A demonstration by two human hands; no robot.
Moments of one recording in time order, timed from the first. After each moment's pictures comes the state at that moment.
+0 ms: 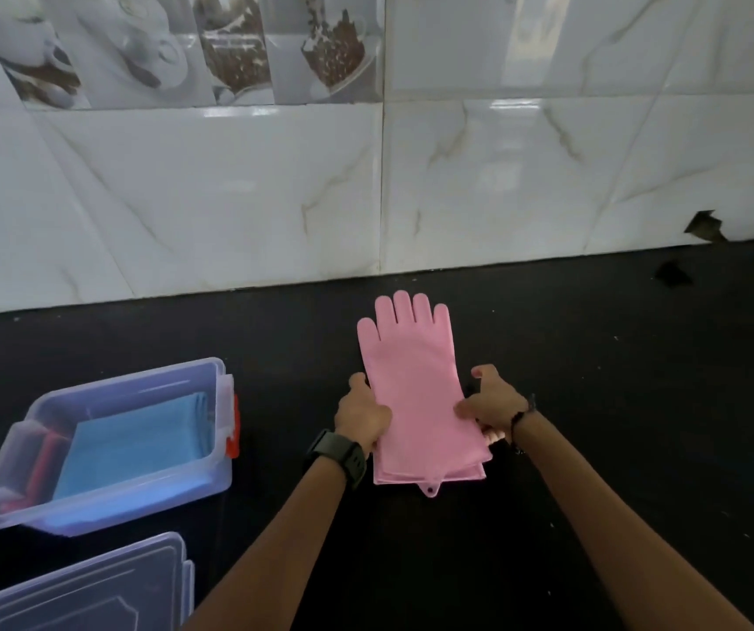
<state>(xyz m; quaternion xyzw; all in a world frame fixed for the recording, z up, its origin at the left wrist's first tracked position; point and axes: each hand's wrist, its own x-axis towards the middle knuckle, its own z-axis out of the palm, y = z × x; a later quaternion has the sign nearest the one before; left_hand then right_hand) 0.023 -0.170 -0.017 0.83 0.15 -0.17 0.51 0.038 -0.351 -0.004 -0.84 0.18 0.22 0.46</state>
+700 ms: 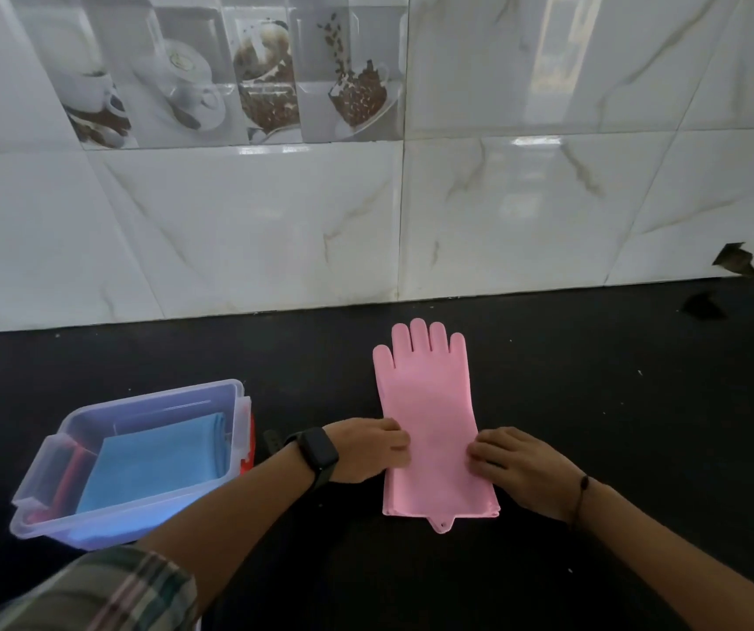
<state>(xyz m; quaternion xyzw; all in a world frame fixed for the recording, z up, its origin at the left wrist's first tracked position) 0.045 -0.126 -0.026 0.85 -0.51 -0.05 -0.11 0.007 -0.390 -0.026 -0.89 -0.43 -0.09 -0.08</state>
